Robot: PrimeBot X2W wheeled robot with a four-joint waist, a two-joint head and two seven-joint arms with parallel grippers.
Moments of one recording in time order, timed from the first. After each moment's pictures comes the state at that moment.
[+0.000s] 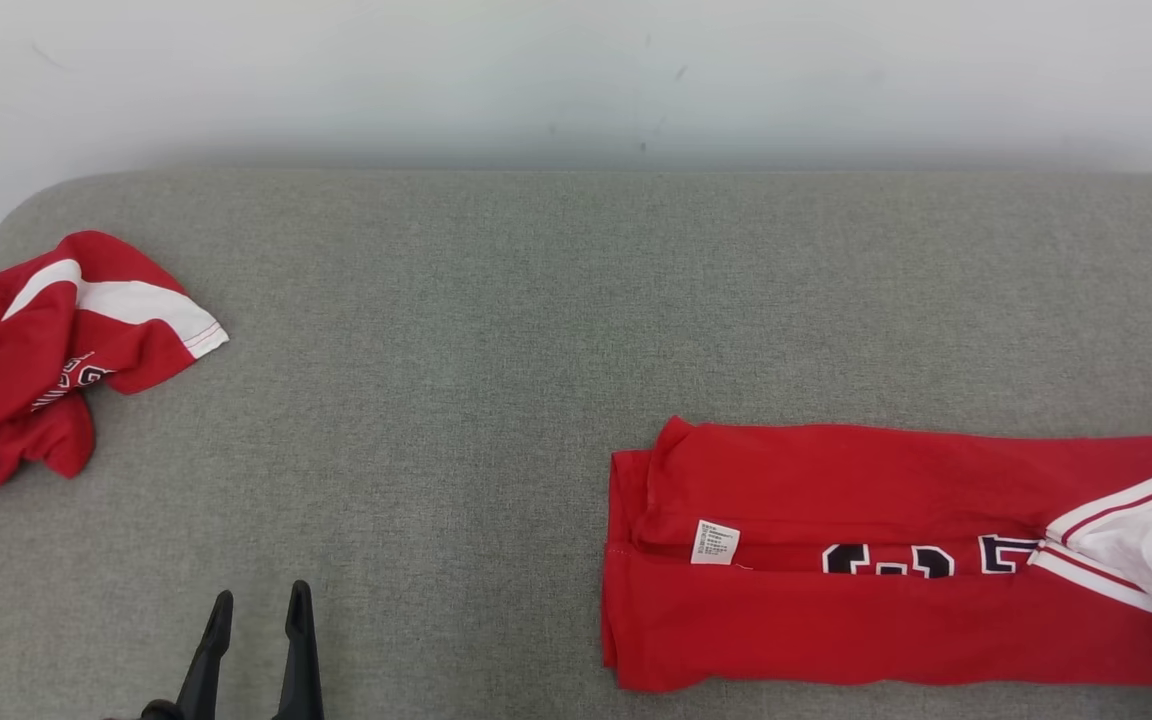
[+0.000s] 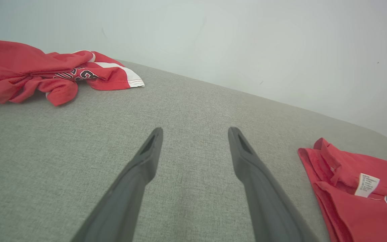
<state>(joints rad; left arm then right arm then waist) 0.06 0.07 -0.02 0.10 -0.35 -0.13 -0.26 -0.20 -0.38 -0.42 0.31 0.29 0.13 0.57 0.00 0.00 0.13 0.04</state>
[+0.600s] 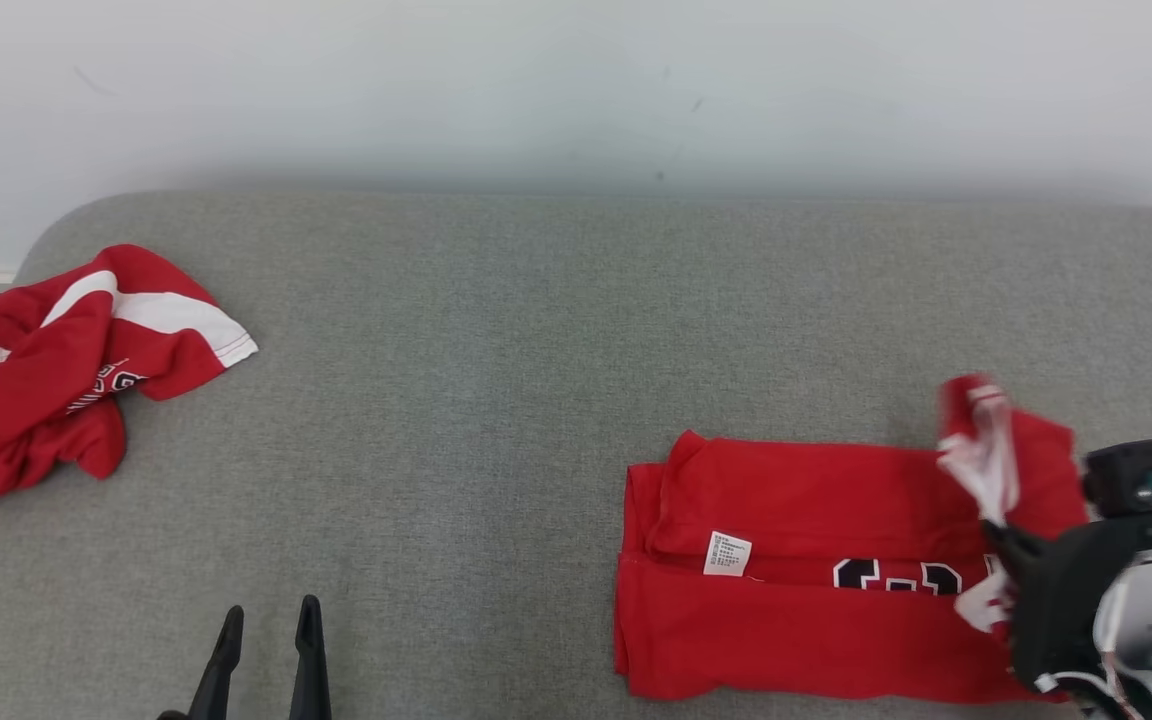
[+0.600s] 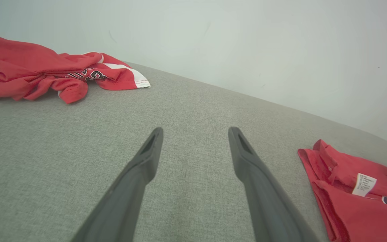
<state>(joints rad) 0.08 0.06 -0.03 0.12 -0.35 -0.13 -0.26 -0.12 -0.32 -0.04 -0.04 0.37 0.13 0.75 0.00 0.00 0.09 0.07</state>
